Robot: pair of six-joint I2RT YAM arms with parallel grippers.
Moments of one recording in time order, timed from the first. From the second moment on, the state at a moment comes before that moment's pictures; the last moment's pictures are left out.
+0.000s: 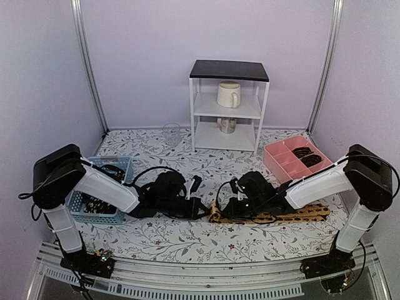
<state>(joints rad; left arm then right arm) -0.99 1.81 0.76 0.43 0.25 -0.79 0.94 1.72 0.76 0.14 -0.15 0.87</state>
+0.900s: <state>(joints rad) -1.01 1.88 0.88 0.36 0.25 -0.77 0.93 1.51 0.66 0.12 -0.11 0.95</state>
